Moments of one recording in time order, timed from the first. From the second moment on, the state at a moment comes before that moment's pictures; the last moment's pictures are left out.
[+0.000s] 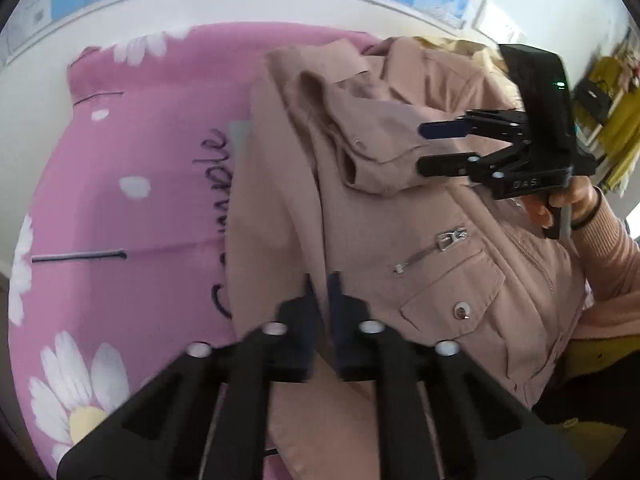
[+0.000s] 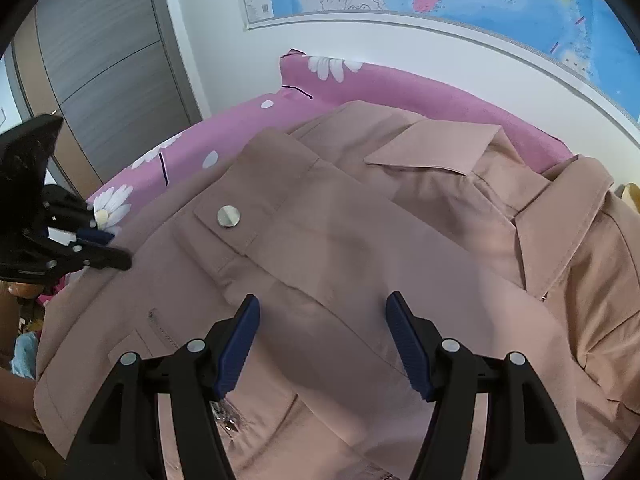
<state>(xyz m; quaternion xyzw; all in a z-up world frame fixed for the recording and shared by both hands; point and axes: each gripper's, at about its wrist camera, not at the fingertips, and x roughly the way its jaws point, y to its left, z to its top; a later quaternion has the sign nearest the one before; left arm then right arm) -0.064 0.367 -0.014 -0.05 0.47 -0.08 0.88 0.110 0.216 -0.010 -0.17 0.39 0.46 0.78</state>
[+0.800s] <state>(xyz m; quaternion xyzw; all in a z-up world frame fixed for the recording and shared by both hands) -0.075 0.462 0.025 -0.08 0.43 0.08 0.89 0.144 0.262 -0.038 -0.14 0.42 0.41 0.79</state>
